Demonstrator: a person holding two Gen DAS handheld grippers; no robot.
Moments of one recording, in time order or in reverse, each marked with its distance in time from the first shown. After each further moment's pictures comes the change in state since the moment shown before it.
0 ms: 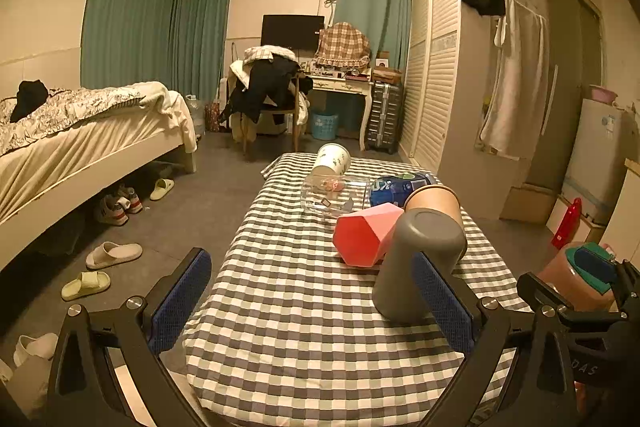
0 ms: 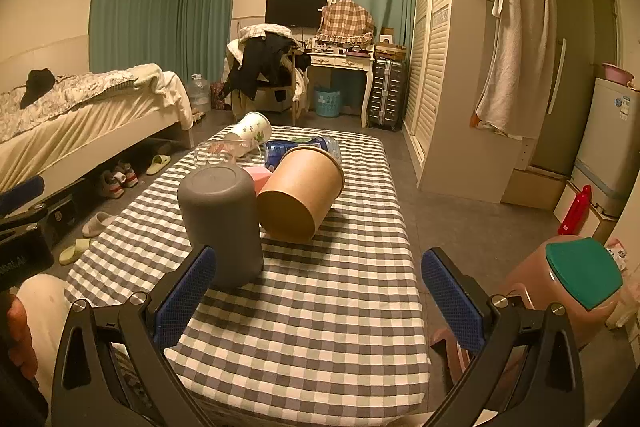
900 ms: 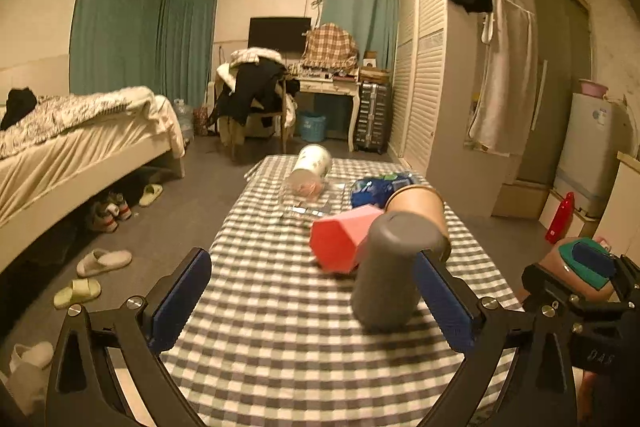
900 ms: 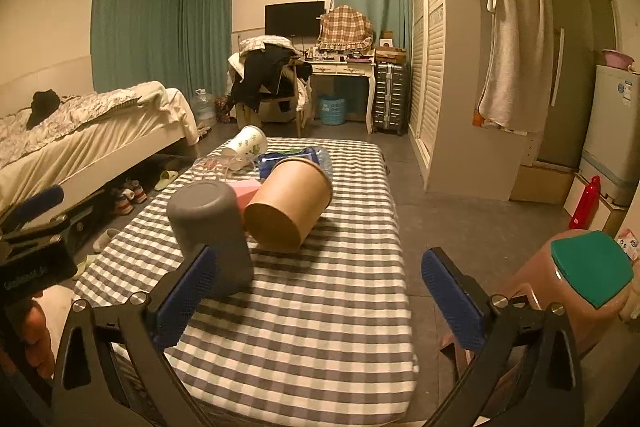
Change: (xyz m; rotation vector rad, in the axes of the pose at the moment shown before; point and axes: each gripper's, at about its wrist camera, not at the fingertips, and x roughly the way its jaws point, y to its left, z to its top) left arm 0.012 -0.021 0.001 0.019 0.007 -0.033; right arm -0.003 -0.026 0.002 0.050 -0.023 0.047
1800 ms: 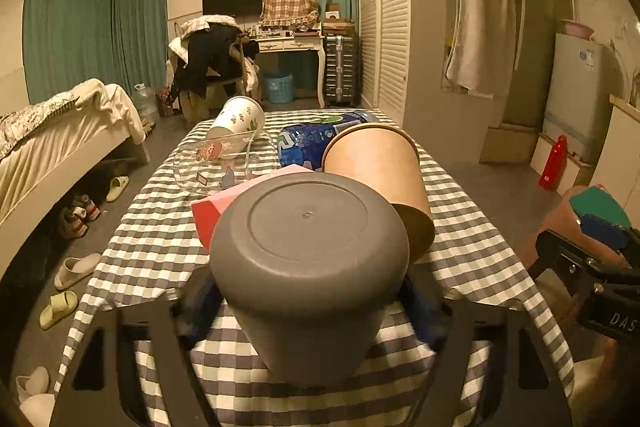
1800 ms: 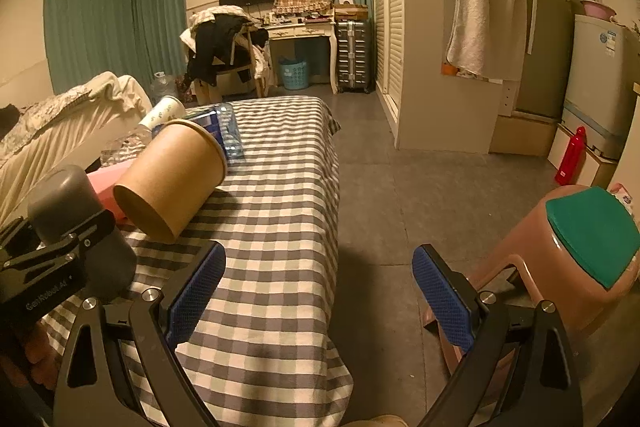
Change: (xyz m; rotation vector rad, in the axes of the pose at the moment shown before) left arm 0.106 -0.085 -0.010 0.136 0.142 -0.060; right arm 0.084 -0.088 -0.013 0.104 0.113 -0.079
